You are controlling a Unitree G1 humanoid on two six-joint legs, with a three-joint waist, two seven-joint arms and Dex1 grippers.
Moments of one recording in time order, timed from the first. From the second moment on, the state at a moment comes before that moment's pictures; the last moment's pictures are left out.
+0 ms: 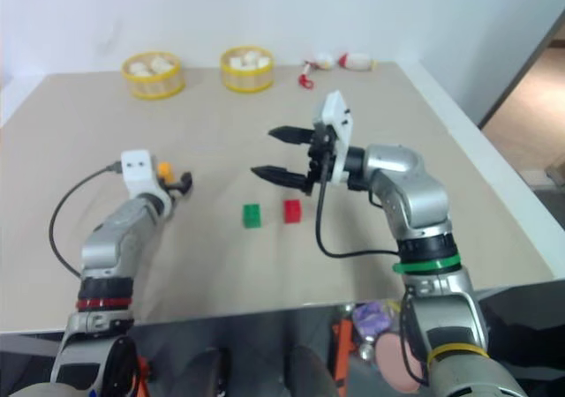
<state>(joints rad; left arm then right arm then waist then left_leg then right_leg) -0.57 0.18 0.21 0.17 -0.22 0.60 0.03 -0.80 -0.48 0.06 0.06 0.46 0.47 1.06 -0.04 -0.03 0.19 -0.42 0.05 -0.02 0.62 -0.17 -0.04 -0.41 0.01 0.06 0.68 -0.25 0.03</state>
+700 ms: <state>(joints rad) -0.58 0.21 0.21 0.22 -0.17 0.56 0.05 -0.80 -0.48 0.06 0.10 0.45 0.45 1.05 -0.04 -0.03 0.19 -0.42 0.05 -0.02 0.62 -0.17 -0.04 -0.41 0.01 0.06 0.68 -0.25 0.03</state>
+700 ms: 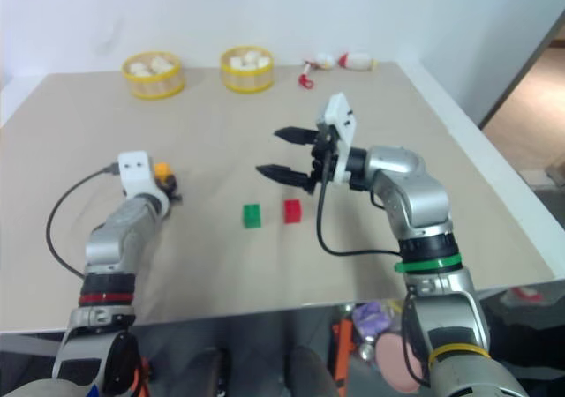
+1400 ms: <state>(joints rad) -0.51 0.53 0.05 0.21 -0.40 0.23 -1.05 -0.70 -0.66 0.06 0.02 0.48 0.49 1.23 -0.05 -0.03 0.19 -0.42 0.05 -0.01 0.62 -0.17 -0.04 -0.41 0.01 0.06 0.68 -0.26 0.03</state>
